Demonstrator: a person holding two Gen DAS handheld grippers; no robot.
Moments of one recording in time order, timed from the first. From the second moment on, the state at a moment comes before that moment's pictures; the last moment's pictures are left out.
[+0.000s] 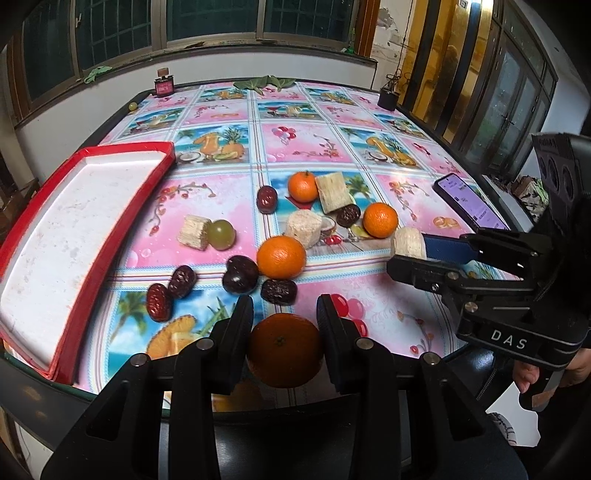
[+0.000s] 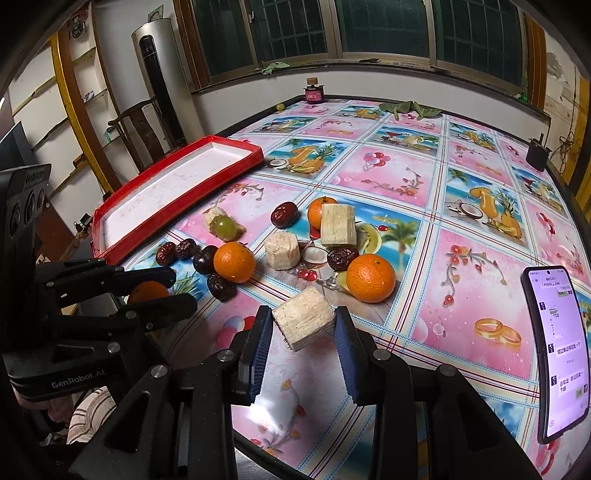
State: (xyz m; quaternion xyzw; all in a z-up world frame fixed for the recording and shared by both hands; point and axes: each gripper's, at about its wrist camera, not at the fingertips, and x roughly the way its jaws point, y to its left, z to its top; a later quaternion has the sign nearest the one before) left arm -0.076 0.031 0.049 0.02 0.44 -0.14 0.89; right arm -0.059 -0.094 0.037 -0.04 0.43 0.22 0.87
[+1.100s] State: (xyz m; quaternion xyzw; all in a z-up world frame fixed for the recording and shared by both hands) left arm -0.053 0.093 0.081 0.00 0.41 -0.11 0.91; right arm -0.040 -0.045 0.062 -0.04 0.41 0.27 0.87
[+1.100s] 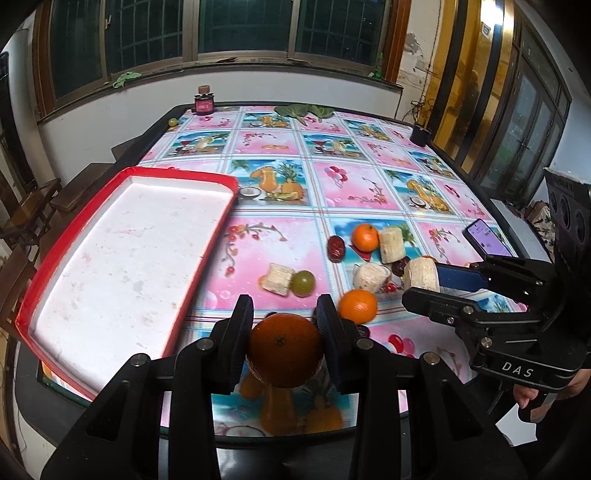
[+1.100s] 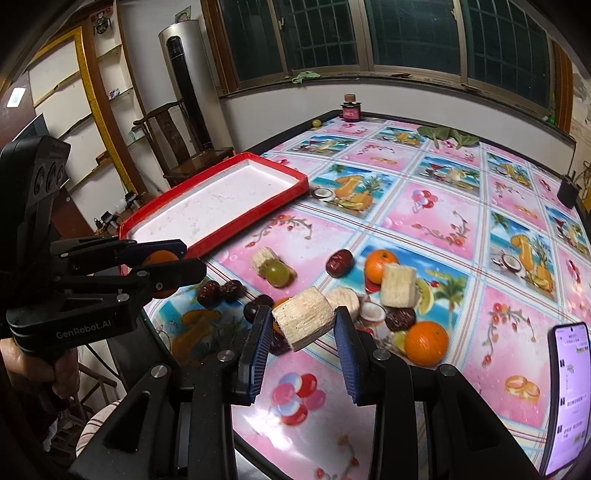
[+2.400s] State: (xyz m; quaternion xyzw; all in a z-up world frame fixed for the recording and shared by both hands) left arm -0.003 0.224 0.084 -0.09 0.42 -0.05 0.90; right arm 0.049 0.087 0.082 -0.05 0.43 0.35 0.83
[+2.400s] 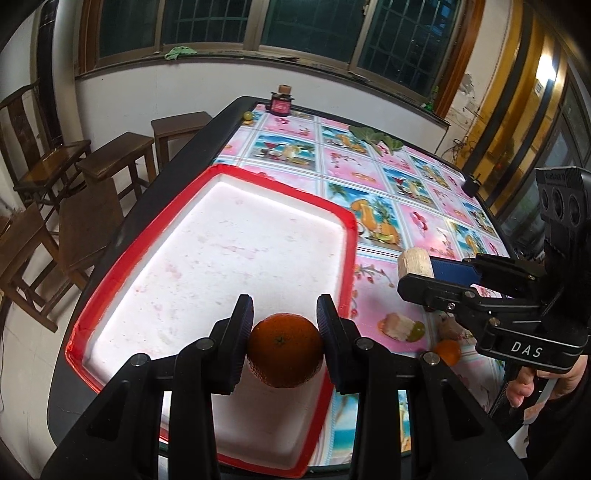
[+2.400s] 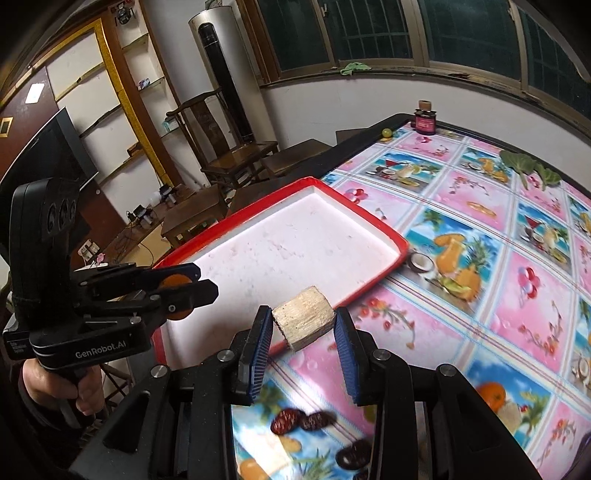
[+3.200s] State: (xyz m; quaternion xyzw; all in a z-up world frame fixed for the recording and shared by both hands) left arm 0.023 0.262 0.049 -0.12 0.45 -0.01 0.88; right arm 0.116 0.155 0.051 -0.04 0.45 0.41 0.79
